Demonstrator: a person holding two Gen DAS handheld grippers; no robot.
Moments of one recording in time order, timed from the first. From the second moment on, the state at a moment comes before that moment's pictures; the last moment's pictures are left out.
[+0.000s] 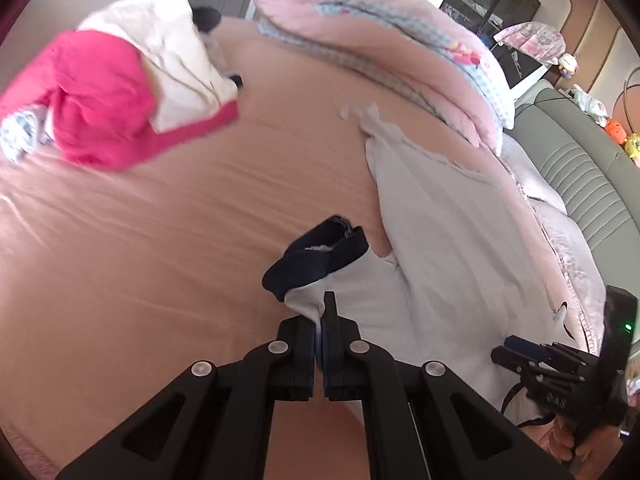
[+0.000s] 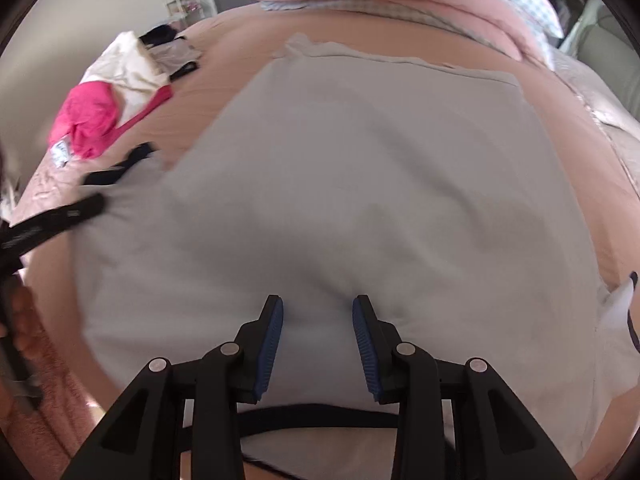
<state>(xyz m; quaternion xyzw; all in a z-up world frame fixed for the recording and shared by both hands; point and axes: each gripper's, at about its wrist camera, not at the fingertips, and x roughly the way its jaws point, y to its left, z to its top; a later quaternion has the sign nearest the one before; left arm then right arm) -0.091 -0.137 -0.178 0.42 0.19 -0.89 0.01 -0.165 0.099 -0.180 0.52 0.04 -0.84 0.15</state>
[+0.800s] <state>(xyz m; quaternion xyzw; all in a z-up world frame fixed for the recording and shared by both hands) -0.130 -0.159 -0.150 0.45 0.16 -0.88 0.04 -0.171 0.210 -0.123 0.49 0.04 -0.87 0.06</state>
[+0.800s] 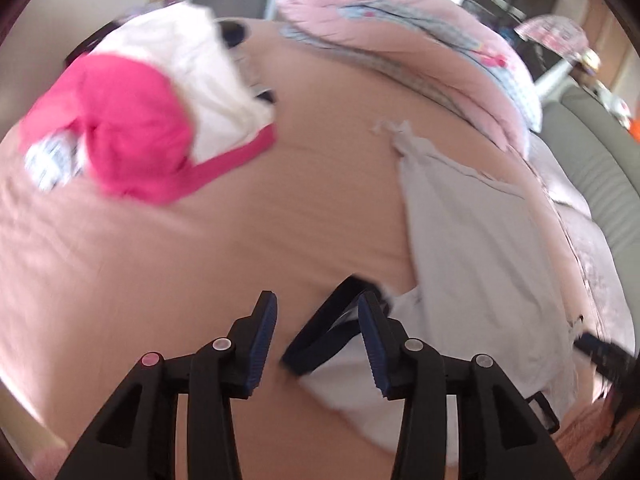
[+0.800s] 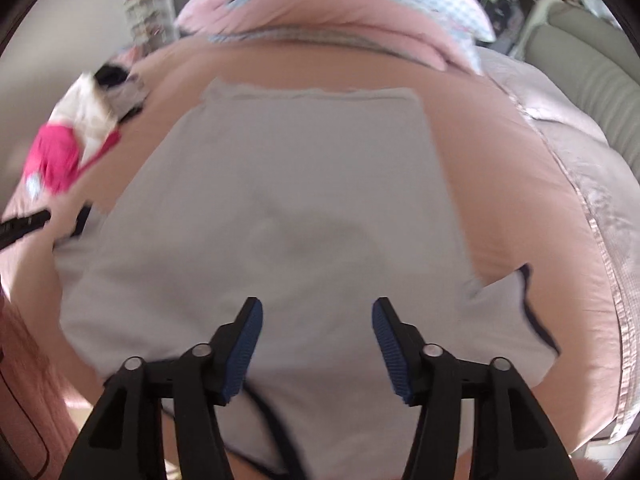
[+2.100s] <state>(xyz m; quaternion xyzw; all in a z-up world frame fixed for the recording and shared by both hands) -0.189 -0.048 -0.184 0.52 0.01 -0.85 -0.12 -0.316 0.276 -0.174 0.53 0.10 -0.84 0.00</state>
